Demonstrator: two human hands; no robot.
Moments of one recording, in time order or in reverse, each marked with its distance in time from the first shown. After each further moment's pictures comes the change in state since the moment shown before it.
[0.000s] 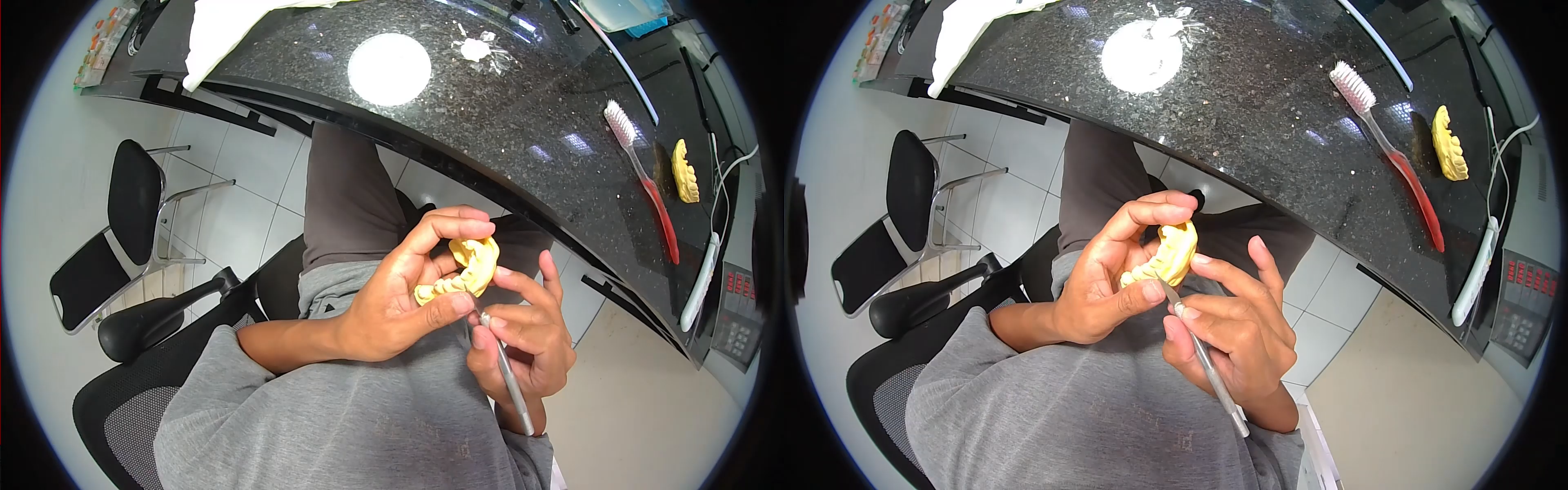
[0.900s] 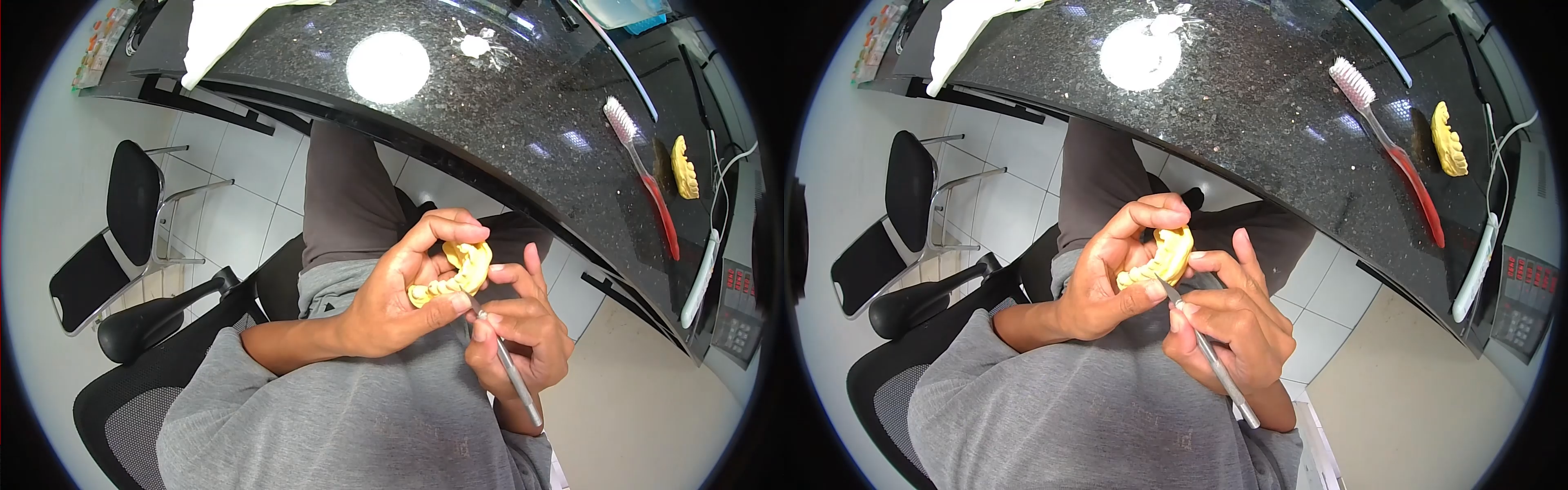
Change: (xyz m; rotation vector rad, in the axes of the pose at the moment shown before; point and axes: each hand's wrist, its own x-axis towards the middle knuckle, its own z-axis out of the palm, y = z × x) left_hand 0.000 -0.010 -0.008 -0.005 -0.057 0.092; right_hand 0.000 0.003 0.004 0.109 0.012 0.053
